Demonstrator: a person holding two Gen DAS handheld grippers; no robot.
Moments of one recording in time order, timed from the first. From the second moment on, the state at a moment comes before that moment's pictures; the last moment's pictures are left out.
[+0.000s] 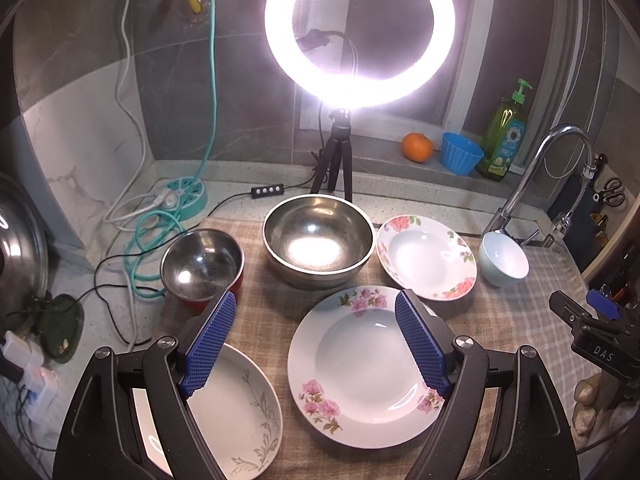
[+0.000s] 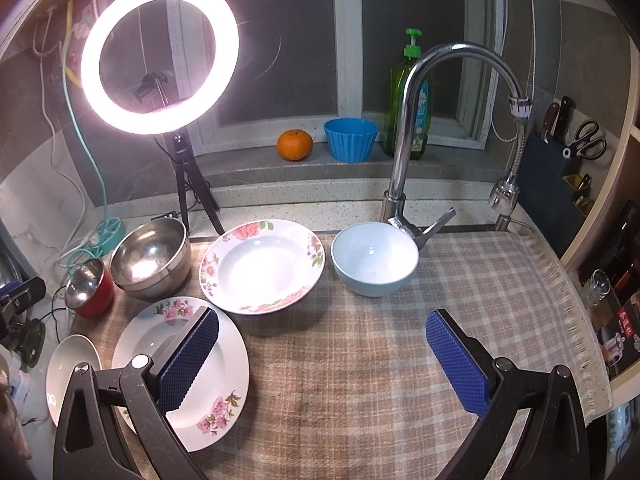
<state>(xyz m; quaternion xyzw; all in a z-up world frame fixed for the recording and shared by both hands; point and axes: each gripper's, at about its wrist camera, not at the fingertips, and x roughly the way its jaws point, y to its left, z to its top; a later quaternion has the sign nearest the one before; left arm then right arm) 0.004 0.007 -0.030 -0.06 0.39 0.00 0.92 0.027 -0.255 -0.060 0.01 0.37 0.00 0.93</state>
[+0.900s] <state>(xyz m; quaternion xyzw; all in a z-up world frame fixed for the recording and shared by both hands) 0.053 0.036 -0.121 -0.14 0.55 -0.06 0.82 0.064 -0.242 -0.159 0.11 0.53 0.10 0.83</state>
